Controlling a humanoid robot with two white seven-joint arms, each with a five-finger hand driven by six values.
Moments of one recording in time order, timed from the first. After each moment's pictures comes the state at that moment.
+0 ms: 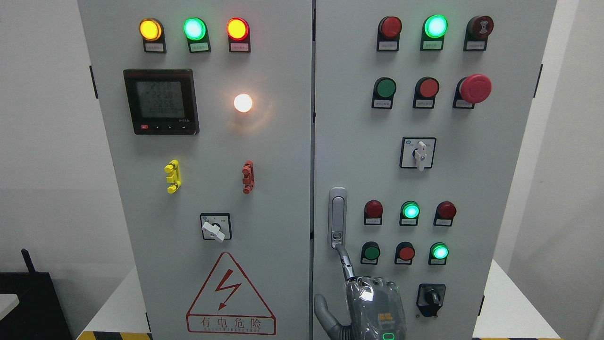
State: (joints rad) left arm 0.00 -0.06 0.00 -0.07 0.11 -0.11 -0.07; right arm -0.31 0.09 0.37 -1.67 1.33 0.20 -0.17
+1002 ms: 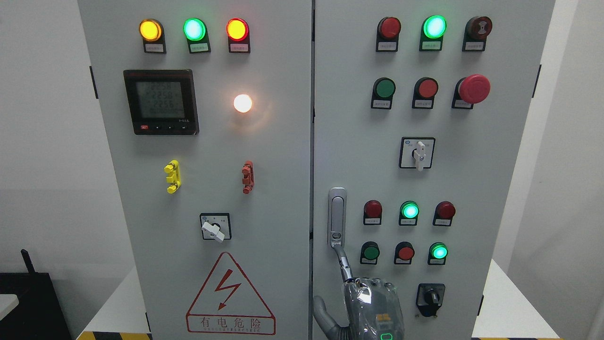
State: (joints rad) left arm 0.00 -0.06 0.00 -0.07 0.11 -0.11 -0.07; right arm -0.31 0.09 0.37 -1.67 1.33 0.20 -0.16
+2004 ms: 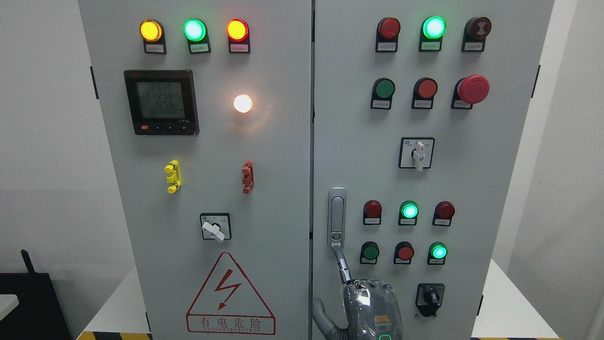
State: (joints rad) left arm 0.00 -0.06 0.00 -0.07 0.11 -0.11 -0.07; right arm -0.31 0.09 0.37 -1.66 1.33 0.20 -0.16
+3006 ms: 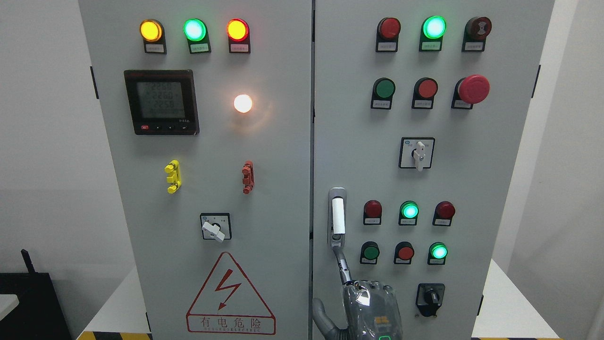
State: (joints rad) left arm 0.00 -0.06 0.00 -0.07 0.11 -0.11 -0.07; right arm -0.31 0.10 0.37 -1.65 1.33 0.20 -0.17
